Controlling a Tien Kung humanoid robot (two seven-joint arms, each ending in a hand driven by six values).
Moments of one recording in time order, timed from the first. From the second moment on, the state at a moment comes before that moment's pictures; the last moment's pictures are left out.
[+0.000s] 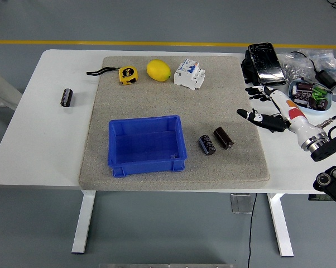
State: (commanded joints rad) left arm -0.16 0.12 -0.29 -0.19 0.34 0.27 0.13; right arm 0.49 -0.46 0.83 1.28 -1.70 -0.19 0.09
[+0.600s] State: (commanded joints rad) left arm -0.16 0.12 -0.30 -0.19 0.35 0.27 0.14; right arm 0.80 -0.50 0.43 1.21 -2.16 -0.13 0.14
